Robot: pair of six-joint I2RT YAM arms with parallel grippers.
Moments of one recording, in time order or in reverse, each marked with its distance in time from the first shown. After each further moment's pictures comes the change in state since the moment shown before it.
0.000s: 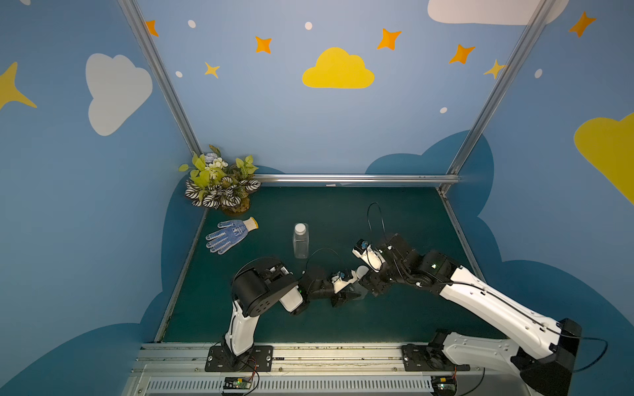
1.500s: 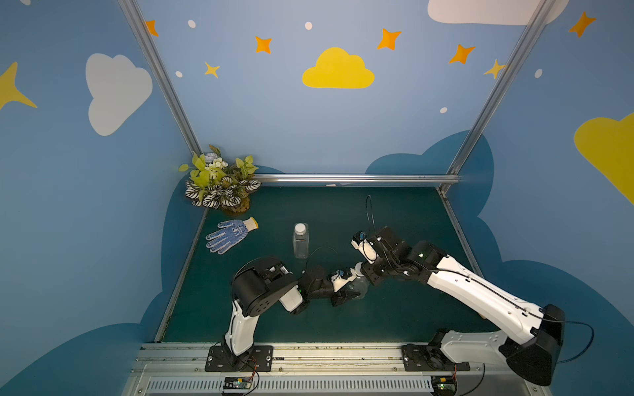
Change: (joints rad) left arm 0.002 0.000 0.000 -0.008 -0.017 -0.048; right arm -0.012 0.117 0.074 -0.026 0.049 0.232
